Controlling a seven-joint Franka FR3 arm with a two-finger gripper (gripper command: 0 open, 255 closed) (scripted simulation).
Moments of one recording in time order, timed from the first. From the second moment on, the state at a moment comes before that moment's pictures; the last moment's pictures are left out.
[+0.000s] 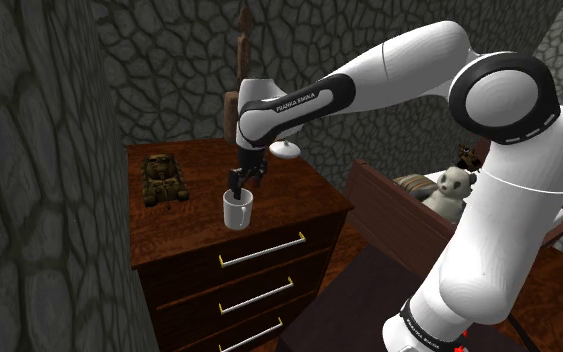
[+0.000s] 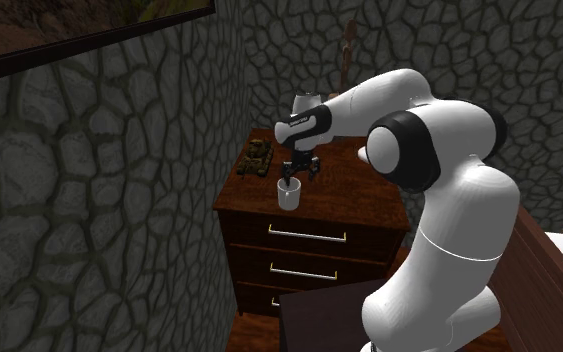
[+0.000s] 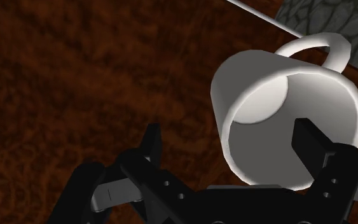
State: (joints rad) arm 0.04 0.16 0.16 -2.02 0.03 2.15 0.00
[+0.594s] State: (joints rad) arm 0.05 0.19 0.16 -2.05 0.03 2.21 0.00
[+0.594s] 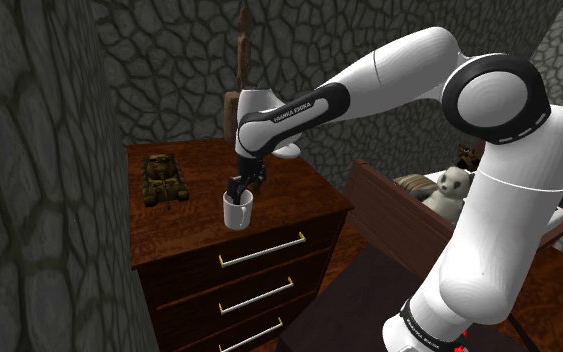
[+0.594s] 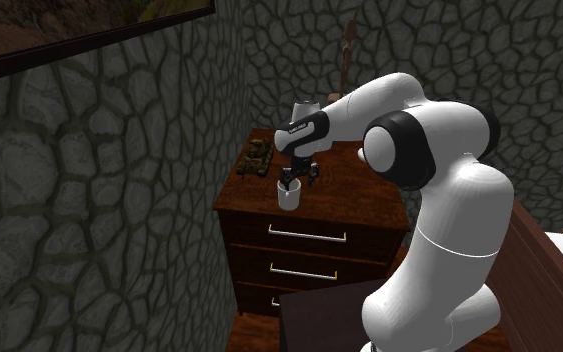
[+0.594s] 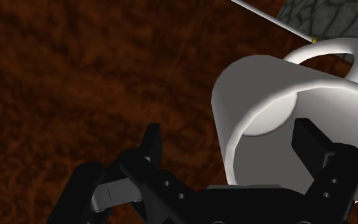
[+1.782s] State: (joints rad) arm 0.04 0.15 0.16 -2.02 0.03 2.15 0.00
